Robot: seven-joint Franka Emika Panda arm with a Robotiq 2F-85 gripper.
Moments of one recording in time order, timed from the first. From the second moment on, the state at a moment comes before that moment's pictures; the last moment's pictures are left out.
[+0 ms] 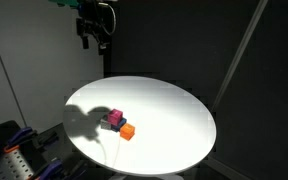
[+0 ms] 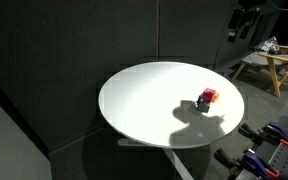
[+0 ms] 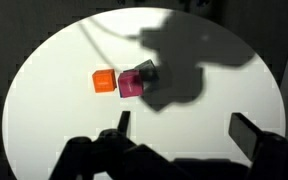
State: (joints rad) arm -0.04 -0.43 -0.07 -2.35 -0.01 1.95 -0.06
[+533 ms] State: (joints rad) arm -0.12 -0.30 -0.10 -2.28 -0.01 2.06 0.13
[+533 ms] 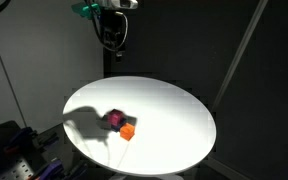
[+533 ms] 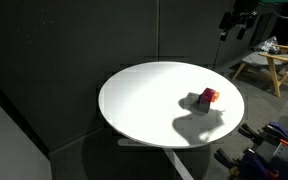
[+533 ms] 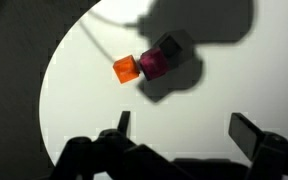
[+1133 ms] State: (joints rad) arm -0.16 -0.09 -0.12 -2.16 0.00 2.11 0.35
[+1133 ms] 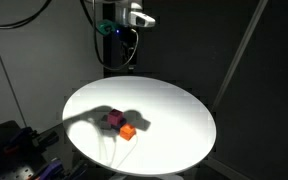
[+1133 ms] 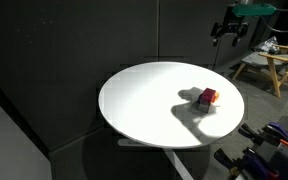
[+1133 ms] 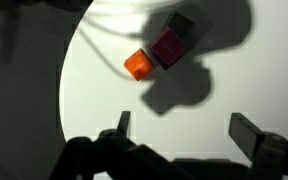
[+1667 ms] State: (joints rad) arm -0.16 0.08 -0.15 -2.06 0.01 2.17 0.47
